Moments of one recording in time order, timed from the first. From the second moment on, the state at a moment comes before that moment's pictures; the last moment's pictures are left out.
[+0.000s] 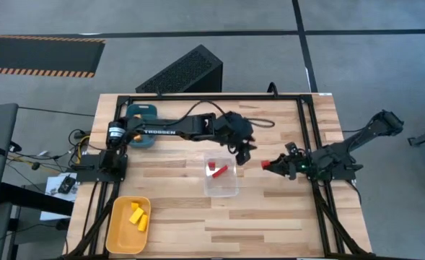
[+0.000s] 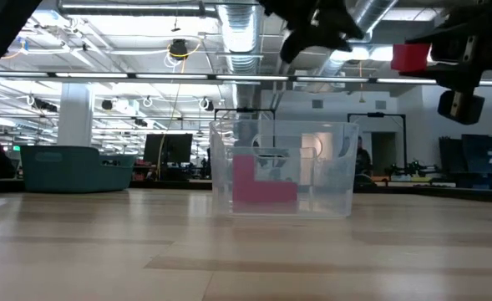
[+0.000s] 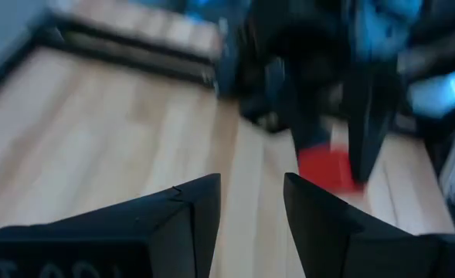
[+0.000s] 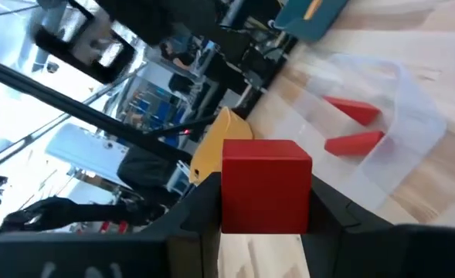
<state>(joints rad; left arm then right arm) 0.06 2.03 1.89 -0.43 0.05 -0.21 0.46 0.53 0.13 0.33 0.44 1.08</state>
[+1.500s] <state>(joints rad) 0.17 1.68 1.17 0.42 0.13 -0.21 0.28 0.54 0.13 0.59 0.45 1.15</state>
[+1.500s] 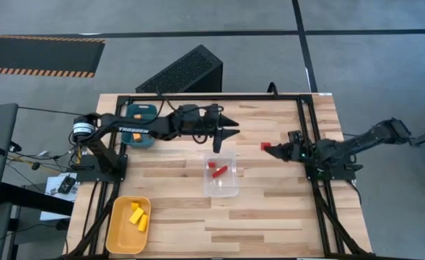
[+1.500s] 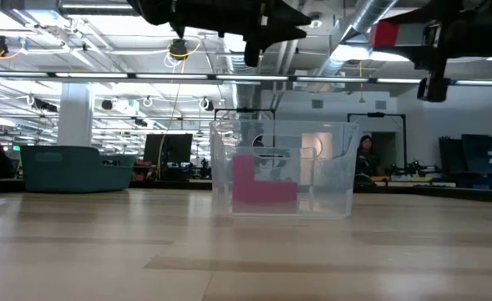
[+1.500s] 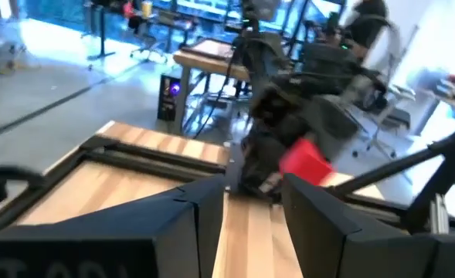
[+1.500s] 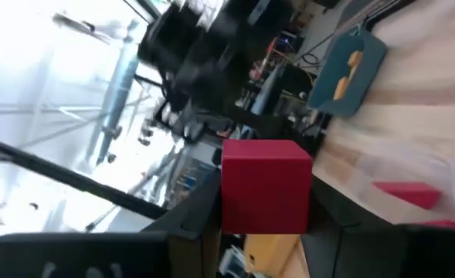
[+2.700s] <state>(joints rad) 0.26 1.68 1.23 0.37 0.34 0.19 -0.11 1.18 0.57 0.75 0.08 1.28</state>
